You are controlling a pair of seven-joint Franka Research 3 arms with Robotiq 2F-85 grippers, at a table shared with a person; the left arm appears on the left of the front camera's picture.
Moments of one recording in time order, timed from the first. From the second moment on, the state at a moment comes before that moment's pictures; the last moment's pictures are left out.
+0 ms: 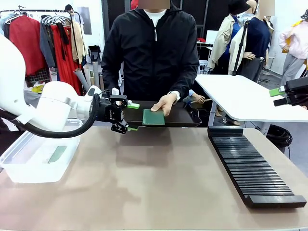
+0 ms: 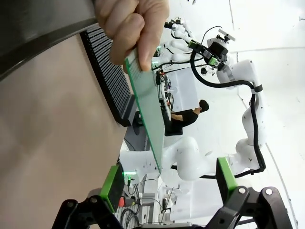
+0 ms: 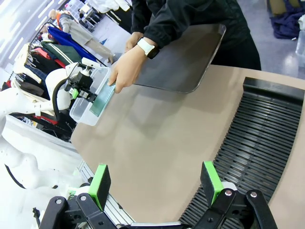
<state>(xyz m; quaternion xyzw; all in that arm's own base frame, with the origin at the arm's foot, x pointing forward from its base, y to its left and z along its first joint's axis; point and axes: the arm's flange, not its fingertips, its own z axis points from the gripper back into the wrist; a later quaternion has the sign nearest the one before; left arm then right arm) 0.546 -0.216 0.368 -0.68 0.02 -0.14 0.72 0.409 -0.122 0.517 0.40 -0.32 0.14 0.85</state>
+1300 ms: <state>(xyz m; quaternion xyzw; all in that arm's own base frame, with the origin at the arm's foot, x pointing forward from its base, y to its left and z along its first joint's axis) 0.546 -0.261 0.350 -0.70 0.04 -0.15 0.69 0.409 -0.122 0.517 0.40 -0.32 0.14 0.85</state>
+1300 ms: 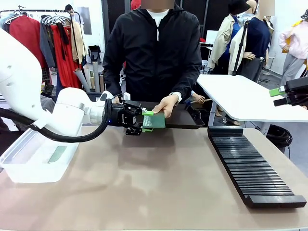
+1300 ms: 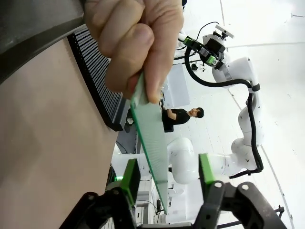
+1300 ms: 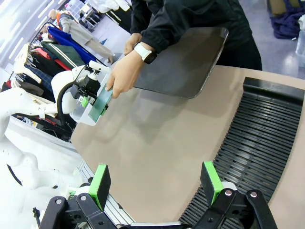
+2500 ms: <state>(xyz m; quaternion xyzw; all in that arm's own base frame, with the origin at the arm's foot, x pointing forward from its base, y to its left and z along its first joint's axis) 0.548 -0.263 0.347 -0.70 0.03 -0.13 0.70 0.409 -0.122 0.517 0.40 -0.32 0.14 0.85</state>
